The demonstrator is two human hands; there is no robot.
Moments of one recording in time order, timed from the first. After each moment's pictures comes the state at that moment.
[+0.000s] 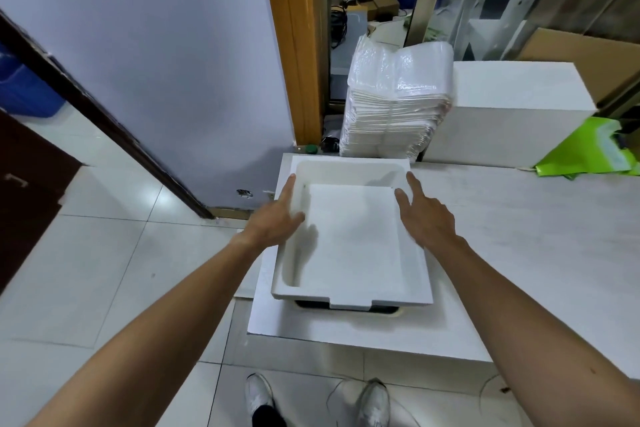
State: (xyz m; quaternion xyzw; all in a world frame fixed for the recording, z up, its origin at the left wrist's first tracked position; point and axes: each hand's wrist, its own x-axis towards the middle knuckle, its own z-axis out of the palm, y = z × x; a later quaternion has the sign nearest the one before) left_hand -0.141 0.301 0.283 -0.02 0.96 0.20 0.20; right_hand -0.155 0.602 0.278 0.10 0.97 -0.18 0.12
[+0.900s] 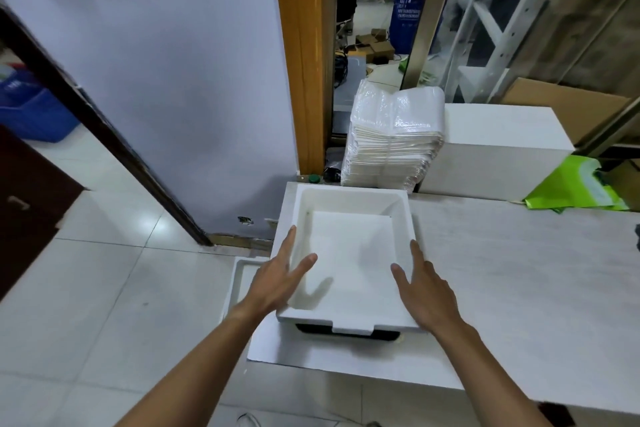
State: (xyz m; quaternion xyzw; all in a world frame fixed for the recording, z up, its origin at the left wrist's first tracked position) left_hand -0.065 0.305 0.278 -0.06 0.90 0.40 0.17; right_hand -0.058 0.595 0.297 0.10 0.95 -0.25 0.17
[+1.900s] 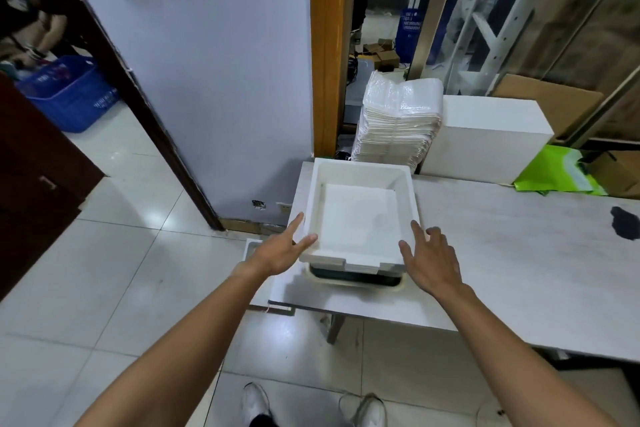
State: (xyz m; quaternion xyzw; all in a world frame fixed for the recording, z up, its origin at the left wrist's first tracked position) left_hand 0.002 0.277 0.310 -0.04 0.92 0.33 0.23; right_hand -0.002 0.593 0.308 0.04 0.99 -0.12 0.10
